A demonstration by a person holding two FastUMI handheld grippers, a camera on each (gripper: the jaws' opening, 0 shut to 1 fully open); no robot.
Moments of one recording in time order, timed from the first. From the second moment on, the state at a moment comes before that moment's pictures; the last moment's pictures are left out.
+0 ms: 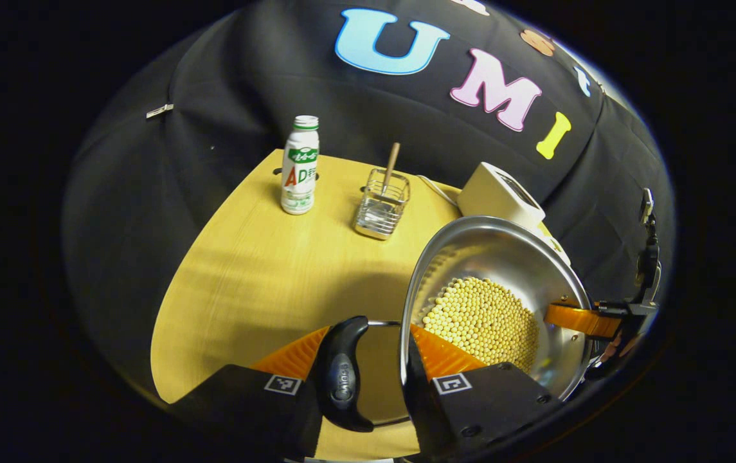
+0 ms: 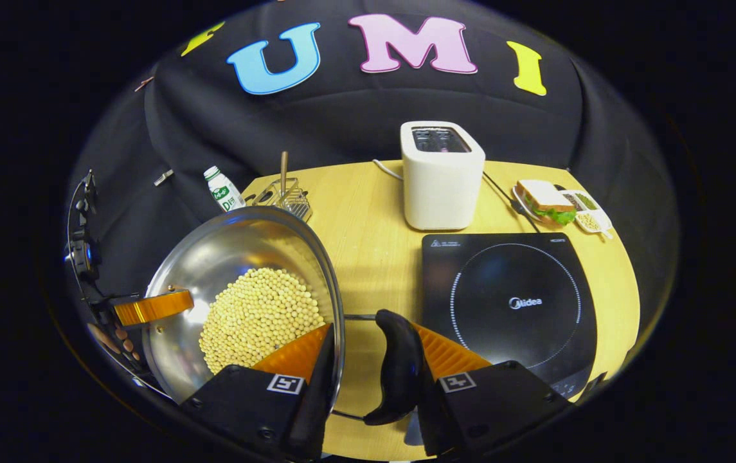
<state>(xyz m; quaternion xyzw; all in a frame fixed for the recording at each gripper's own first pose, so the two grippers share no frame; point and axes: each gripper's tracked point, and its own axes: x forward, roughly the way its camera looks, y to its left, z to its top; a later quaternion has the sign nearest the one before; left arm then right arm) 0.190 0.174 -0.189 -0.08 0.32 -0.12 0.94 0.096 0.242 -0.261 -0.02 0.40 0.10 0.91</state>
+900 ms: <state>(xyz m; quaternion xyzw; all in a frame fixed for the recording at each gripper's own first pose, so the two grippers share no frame) 0.203 0.005 -0.170 -0.07 0.32 -0.15 0.93 0.130 0.083 -0.221 0.00 0.39 0.08 0.92</state>
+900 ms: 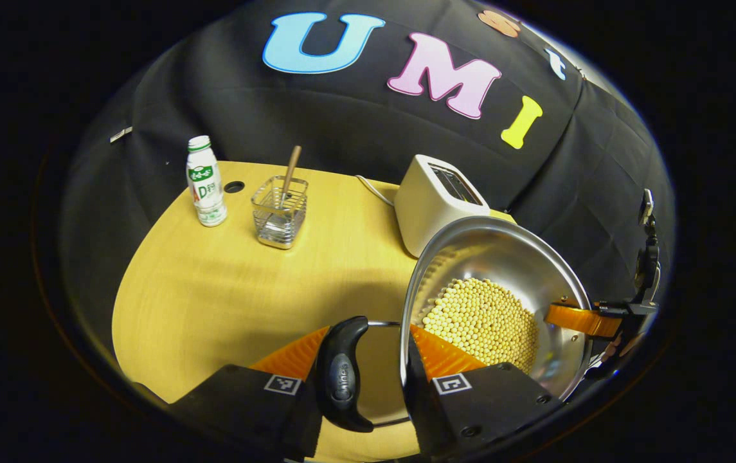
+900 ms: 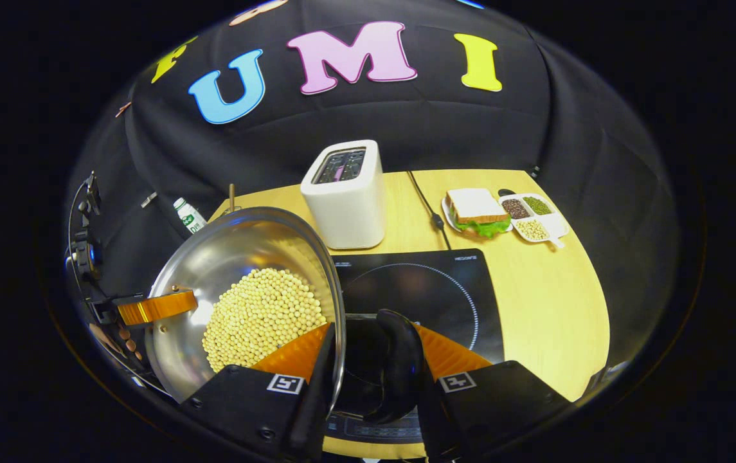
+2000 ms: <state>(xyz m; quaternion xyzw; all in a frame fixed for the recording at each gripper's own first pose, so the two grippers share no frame) 0.248 -0.143 -0.214 -0.06 0.34 -0.15 0.93 0.188 -0.055 -0.256 0.01 0.42 0.05 0.91</state>
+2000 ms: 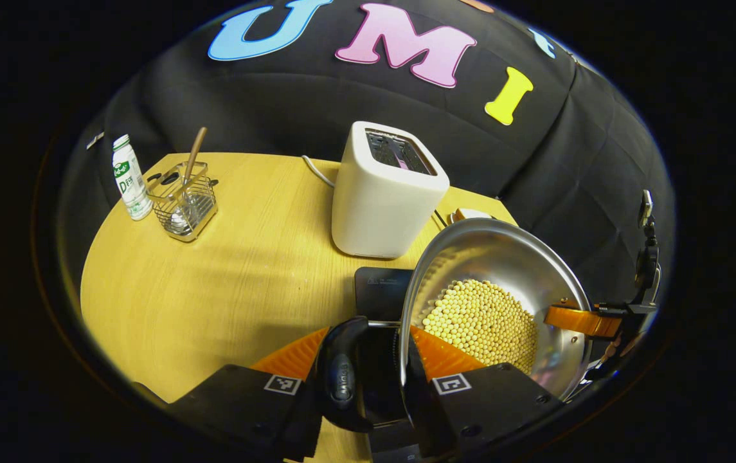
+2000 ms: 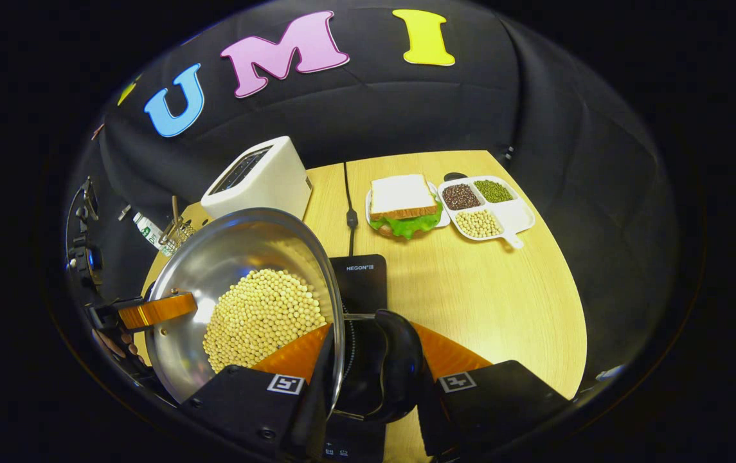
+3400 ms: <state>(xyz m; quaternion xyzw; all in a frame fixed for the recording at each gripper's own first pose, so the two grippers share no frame) 0.244 -0.145 -0.243 -0.07 0.35 -0.12 0.93 0.199 -0.059 -0.285 0.03 0.41 0.09 0.91</state>
